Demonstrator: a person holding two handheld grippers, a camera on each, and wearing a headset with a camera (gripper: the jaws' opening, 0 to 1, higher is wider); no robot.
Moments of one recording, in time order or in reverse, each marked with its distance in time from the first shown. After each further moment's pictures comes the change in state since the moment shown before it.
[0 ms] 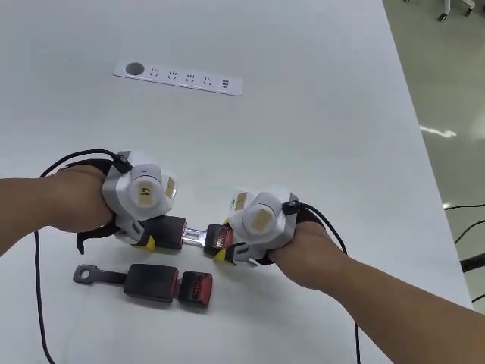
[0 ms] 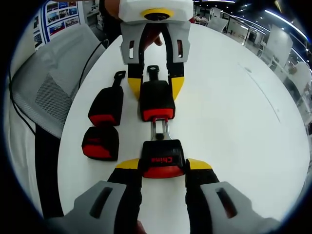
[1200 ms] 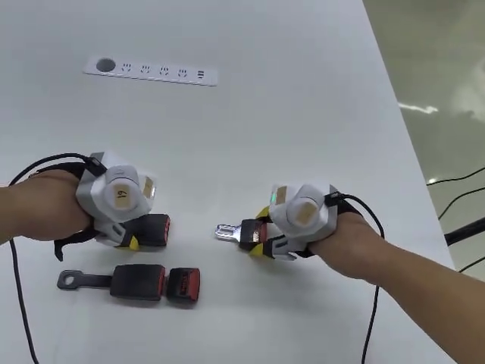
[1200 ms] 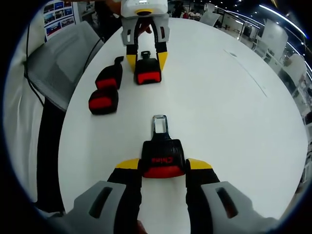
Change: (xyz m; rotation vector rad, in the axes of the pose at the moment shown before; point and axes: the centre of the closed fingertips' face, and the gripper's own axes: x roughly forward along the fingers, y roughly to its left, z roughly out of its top) left arm -0.001 0.000 -0.001 0.014 0.033 0.009; right arm -0.050 -0.008 -0.062 0.044 0.033 -0.028
